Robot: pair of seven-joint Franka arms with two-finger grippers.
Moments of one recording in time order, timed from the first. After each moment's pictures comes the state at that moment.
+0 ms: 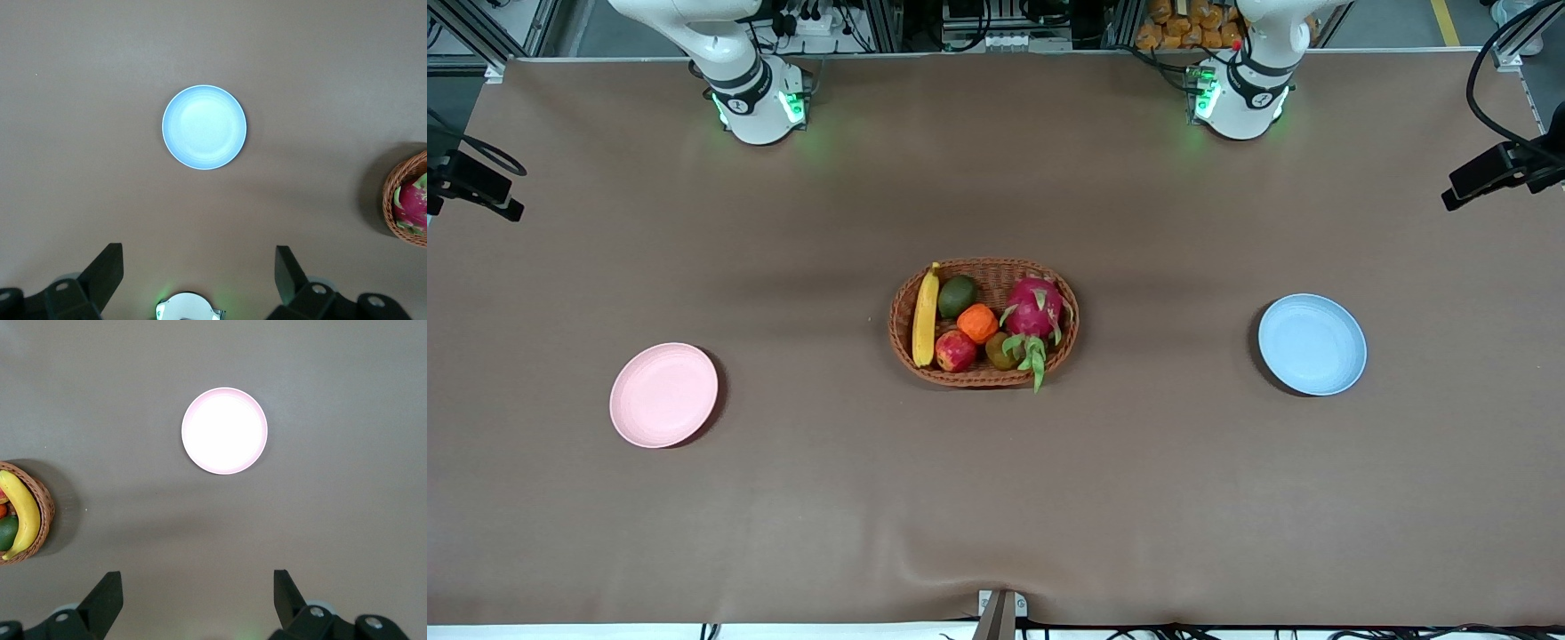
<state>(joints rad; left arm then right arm) 0.29 0.02 -0.31 -1.41 0.03 1.36 -0.21 0.00 -0.04 -0.10 -1.53 0.00 1.47 0.00</state>
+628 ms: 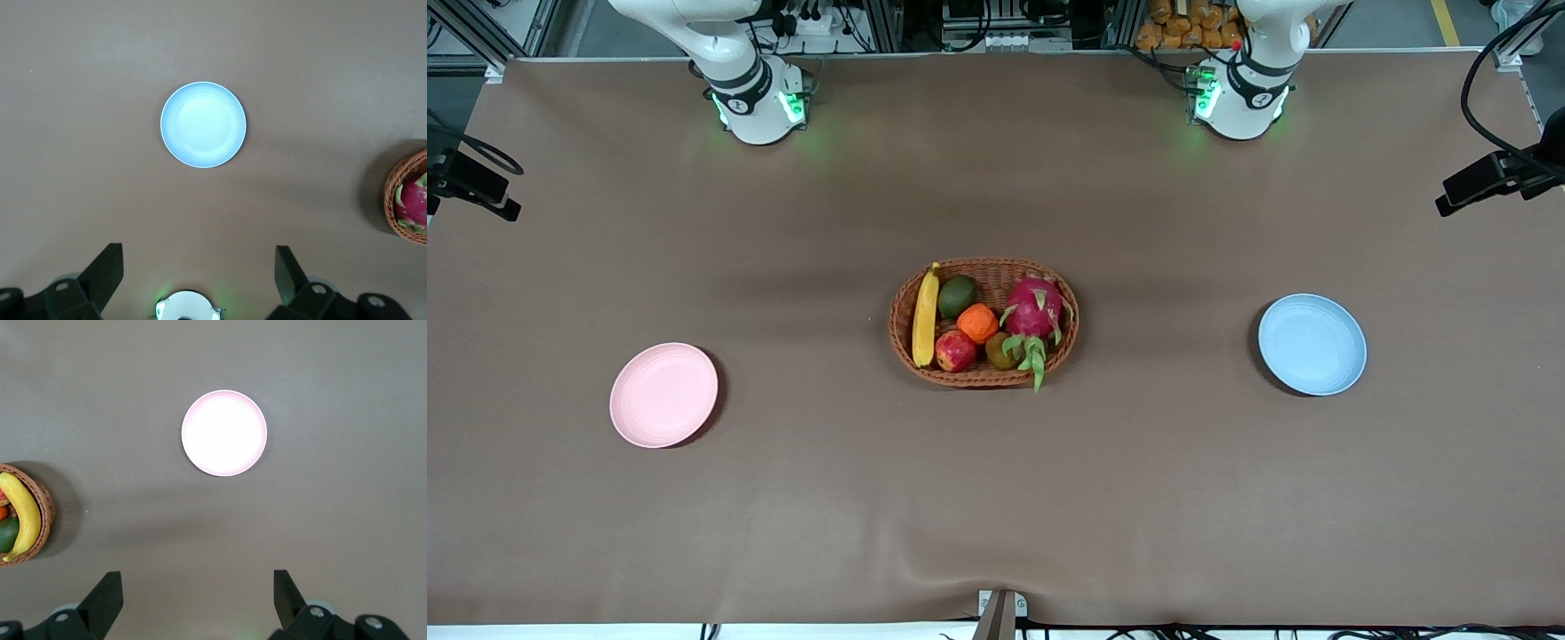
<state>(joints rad) 0.29 0.03 -0.31 -1.41 0.03 1.35 -0.21 0.00 -0.04 -0.10 -1.52 0.00 1.47 0.00</state>
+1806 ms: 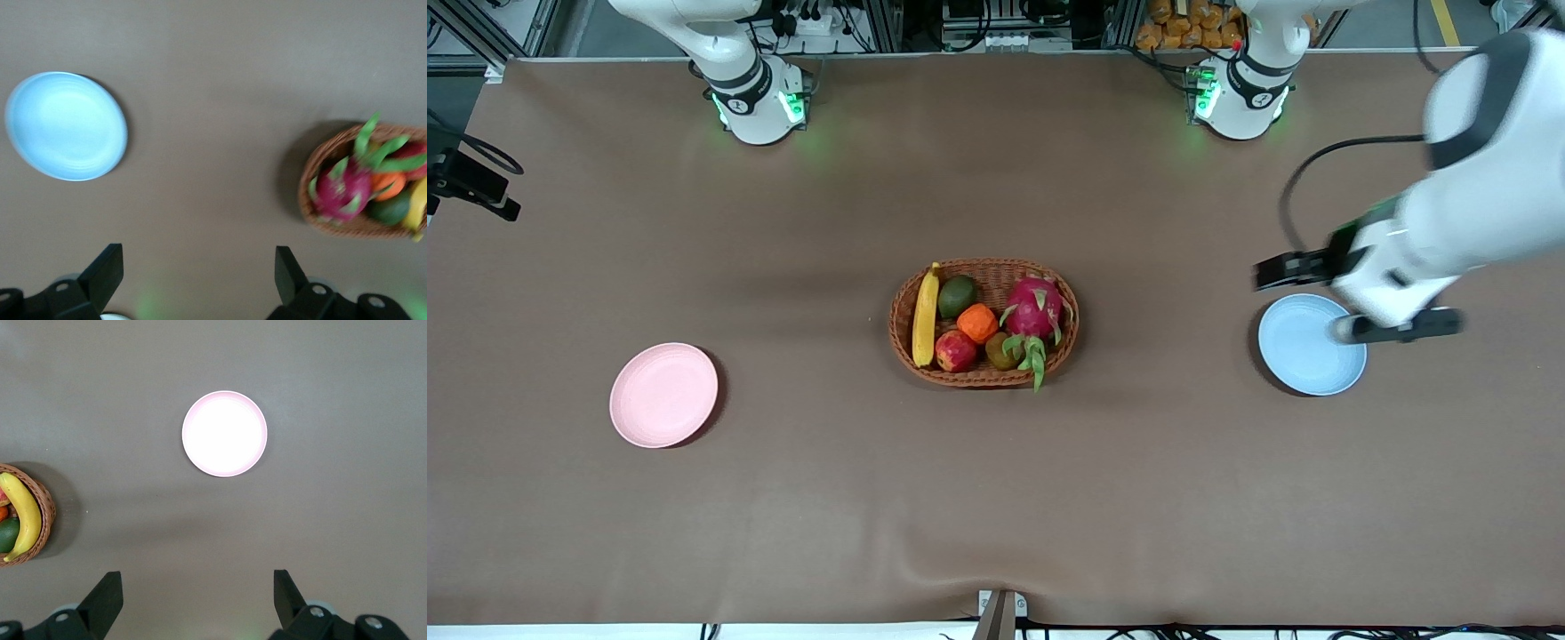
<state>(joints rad) 0.04 0.29 -0.37 -1.43 -0.08 1.58 -0.47 0.00 -0.04 -0.10 -1.52 0.00 1.47 0.00</state>
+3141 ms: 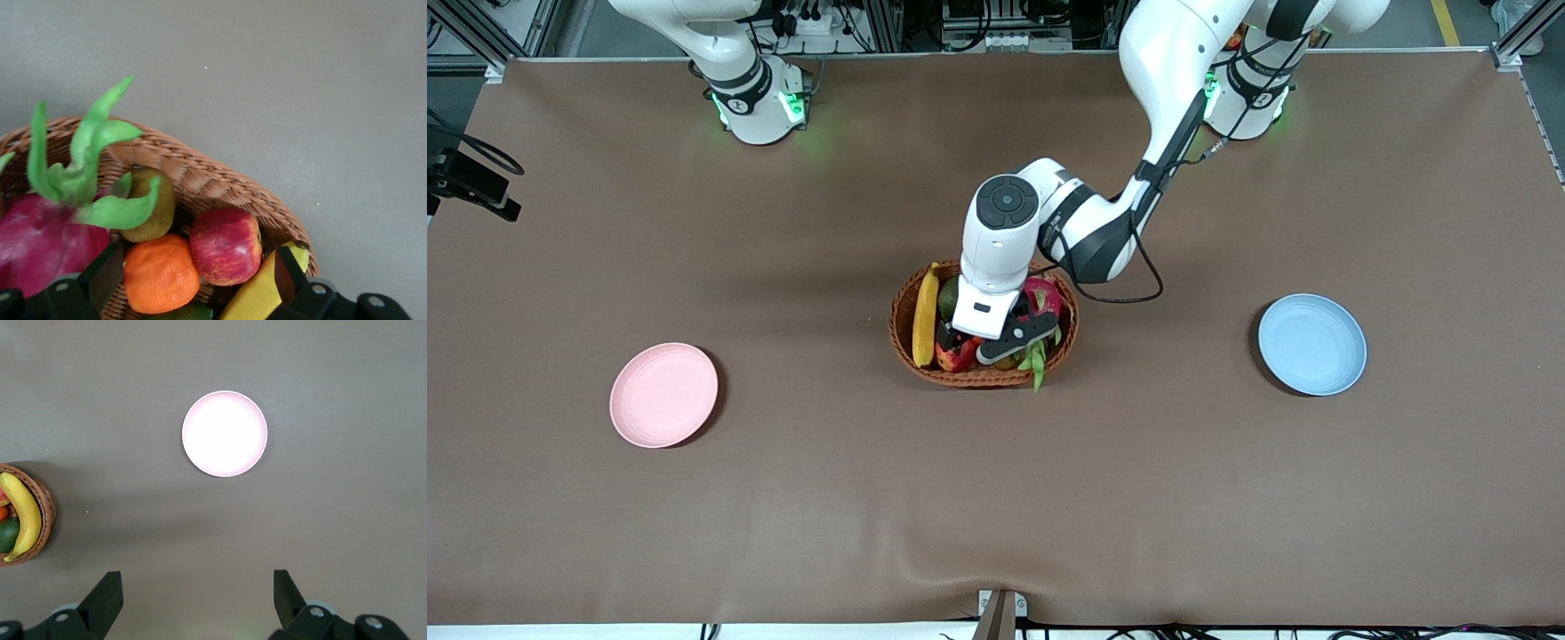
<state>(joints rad) -0.81 0.76 0.03 -1.31 -0.03 2.29 -1.30 0.00 -0.04 -0.10 -1.52 0.00 1.47 0.00</state>
